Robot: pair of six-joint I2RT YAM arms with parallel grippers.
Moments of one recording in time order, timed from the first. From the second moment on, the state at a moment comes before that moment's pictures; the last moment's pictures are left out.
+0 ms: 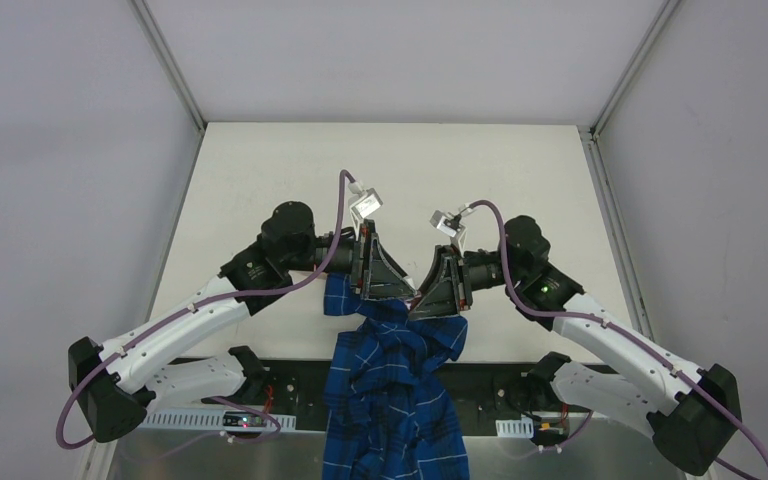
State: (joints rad) left arm -0.84 1.00 0.89 0.00 0.70 -0.69; right arm 0.73 0.94 0.69 0.17 -1.09 0.69
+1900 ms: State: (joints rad) left arm -0.84 0.98 0.89 -0.15 0.48 -0.59; right arm 0.72 0.89 0.70 -0.07 -0.81 0.59
